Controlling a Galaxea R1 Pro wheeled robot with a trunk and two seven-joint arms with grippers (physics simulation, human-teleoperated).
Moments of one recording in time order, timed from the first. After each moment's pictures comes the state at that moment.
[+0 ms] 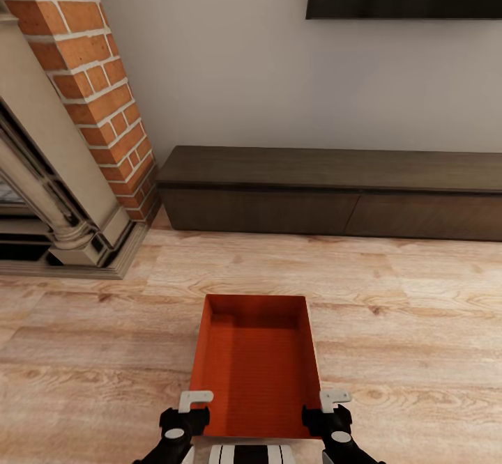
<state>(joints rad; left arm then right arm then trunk) -0.45 -0.16 0.02 -0.34 -0.10 -0.01 0.26 -0.43 0.03 0.46 -0.40 -0.34 -0.03 -0.30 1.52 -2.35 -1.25</state>
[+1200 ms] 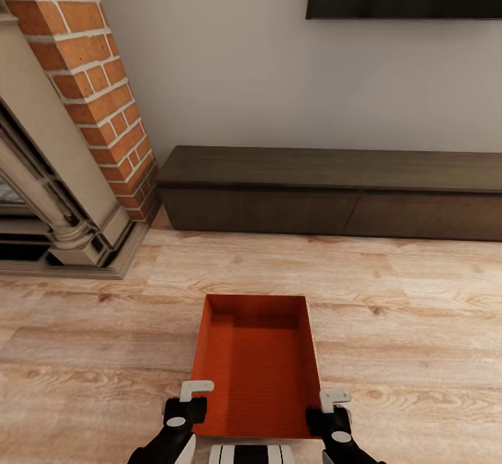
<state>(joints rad) -0.48 -0.16 0.02 -0.34 -0.09 -0.01 0.26 -0.43 0.02 0.46 -0.40 -0.34 -0.03 -0.30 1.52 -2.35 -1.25</state>
